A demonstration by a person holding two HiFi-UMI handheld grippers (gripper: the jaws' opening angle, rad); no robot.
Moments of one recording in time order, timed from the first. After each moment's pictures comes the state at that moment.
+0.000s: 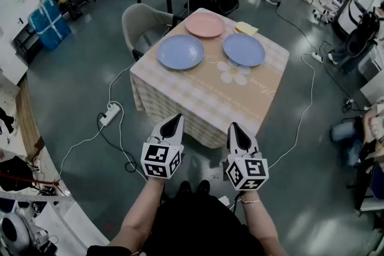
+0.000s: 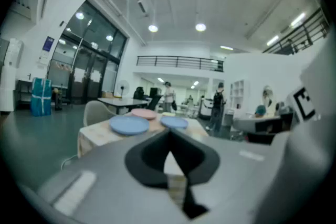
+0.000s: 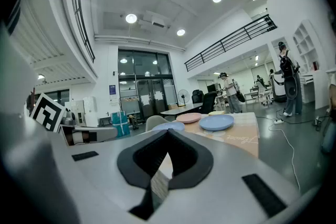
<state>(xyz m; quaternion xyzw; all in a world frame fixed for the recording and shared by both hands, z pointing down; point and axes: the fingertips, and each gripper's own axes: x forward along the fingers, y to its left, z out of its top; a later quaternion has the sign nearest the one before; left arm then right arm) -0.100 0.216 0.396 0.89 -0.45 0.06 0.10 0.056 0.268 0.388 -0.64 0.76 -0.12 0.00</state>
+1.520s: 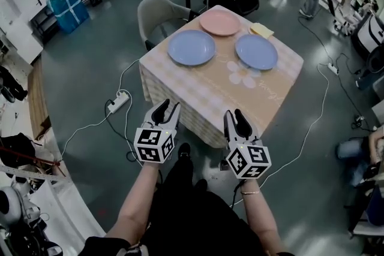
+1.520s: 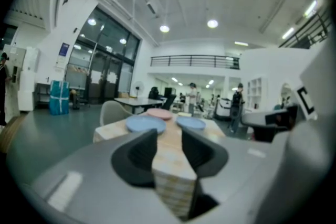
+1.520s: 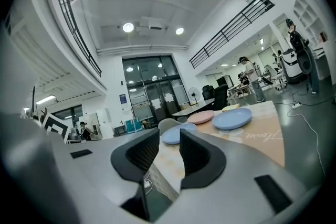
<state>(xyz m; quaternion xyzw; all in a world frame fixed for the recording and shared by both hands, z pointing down) -0.121 0.180 0.400 0.84 -0.53 0.07 0.10 0.062 0.218 0.383 -0.57 0.80 -0.16 0.06</state>
